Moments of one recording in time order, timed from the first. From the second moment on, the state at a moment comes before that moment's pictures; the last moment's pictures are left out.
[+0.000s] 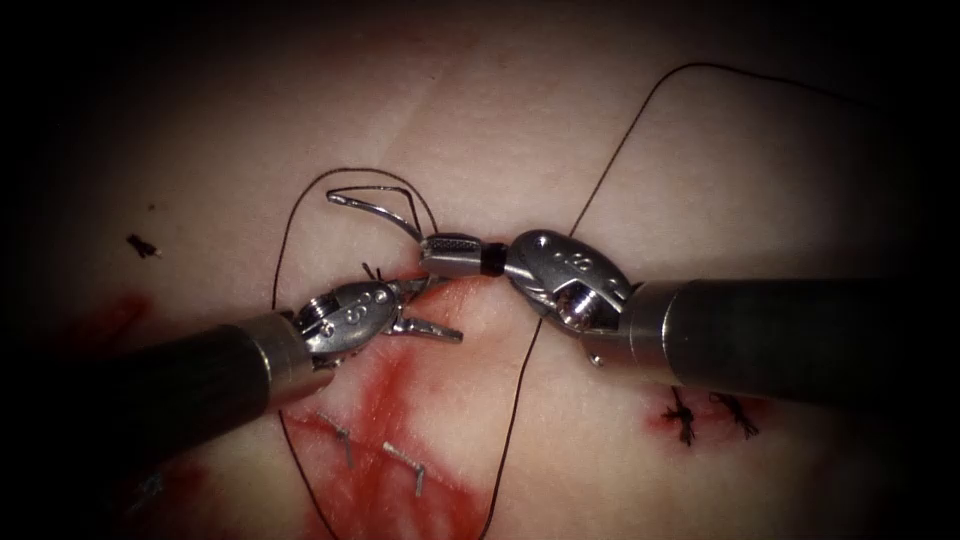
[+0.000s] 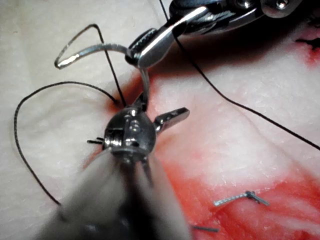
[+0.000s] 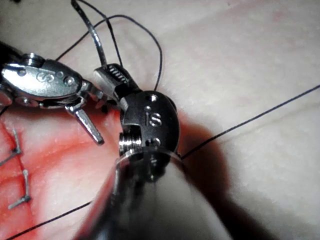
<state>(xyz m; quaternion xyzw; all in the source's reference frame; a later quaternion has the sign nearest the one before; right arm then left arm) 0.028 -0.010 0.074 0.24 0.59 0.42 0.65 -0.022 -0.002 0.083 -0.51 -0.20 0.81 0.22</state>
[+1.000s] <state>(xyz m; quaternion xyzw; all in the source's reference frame) 0.026 -0.010 0.077 0.37 0.64 0.40 0.54 -0.021 -0.002 0.083 -0.55 -0.33 0.73 0.23</state>
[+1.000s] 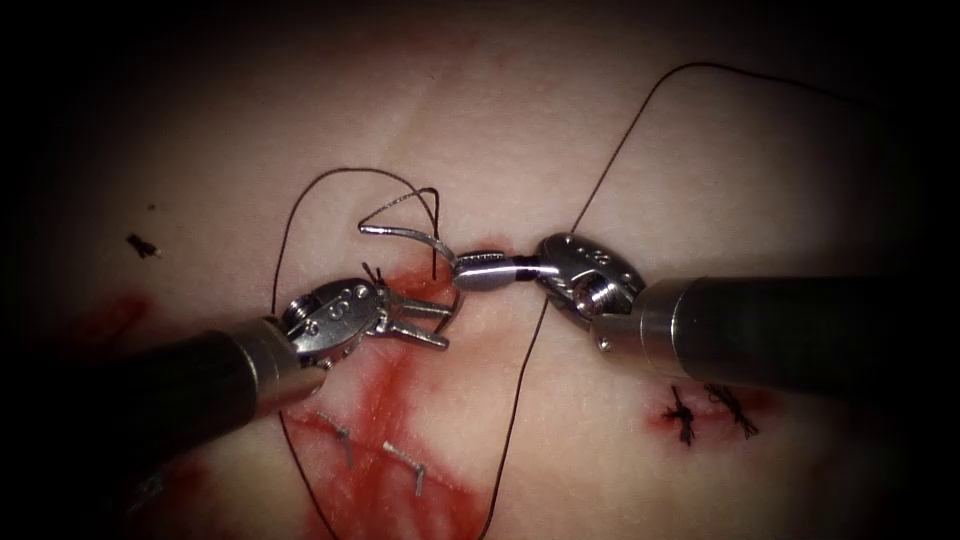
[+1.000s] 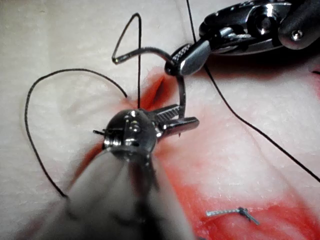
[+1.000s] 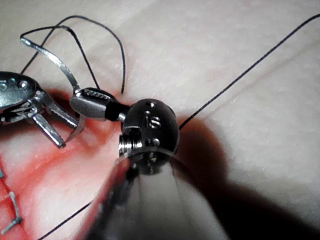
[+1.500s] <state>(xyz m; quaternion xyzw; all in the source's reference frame) 0.026 -0.011 0.077 0.37 0.64 0.40 0.53 -0.022 -0.002 0.084 -0.53 -0.30 0.75 0.26</state>
